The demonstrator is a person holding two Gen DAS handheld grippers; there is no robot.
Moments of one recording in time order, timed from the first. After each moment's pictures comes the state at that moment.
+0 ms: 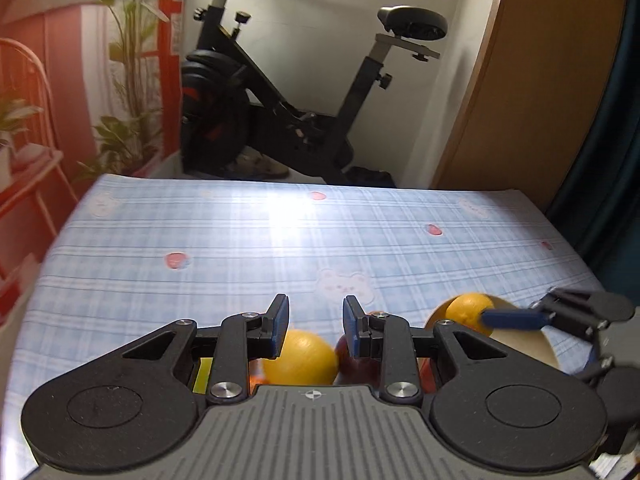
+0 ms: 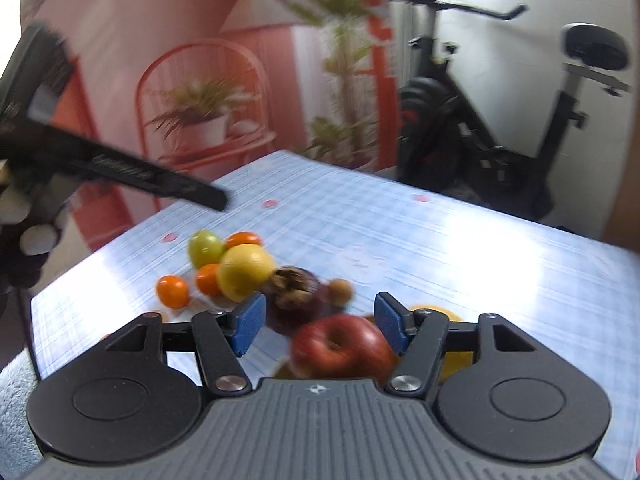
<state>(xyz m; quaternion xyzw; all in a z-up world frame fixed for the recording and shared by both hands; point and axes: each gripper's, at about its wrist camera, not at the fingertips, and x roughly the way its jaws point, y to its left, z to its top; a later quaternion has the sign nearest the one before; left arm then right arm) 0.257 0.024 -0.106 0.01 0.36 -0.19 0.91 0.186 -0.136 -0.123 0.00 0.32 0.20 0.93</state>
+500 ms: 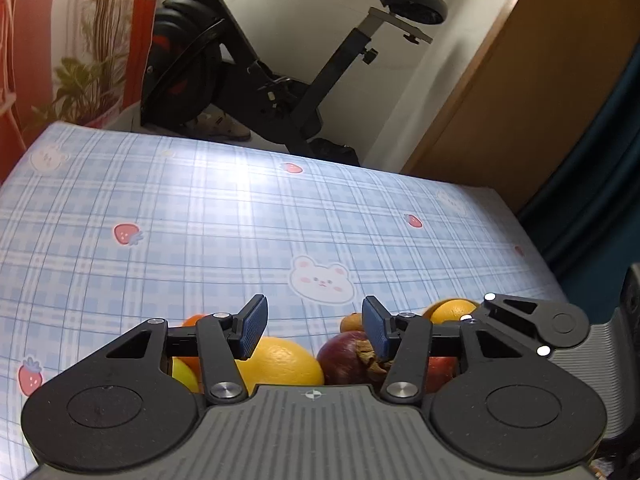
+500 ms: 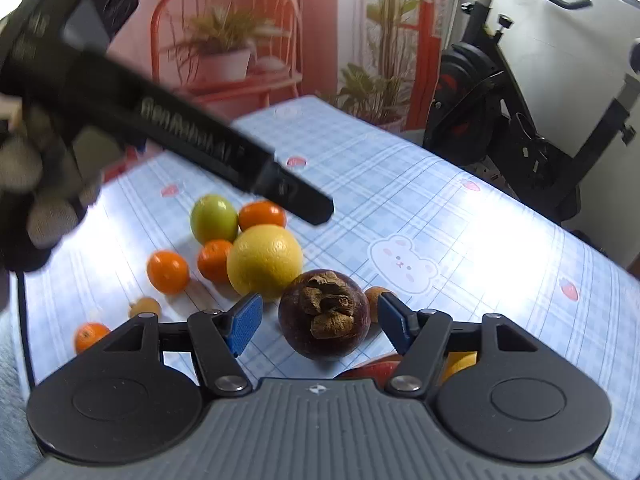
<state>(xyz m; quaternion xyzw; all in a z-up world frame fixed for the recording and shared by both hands) 0.300 0.047 -0.141 -0.06 0.41 -0.25 0.87 0.242 -0.083 -0.147 -0.09 0.38 0.21 0.90</state>
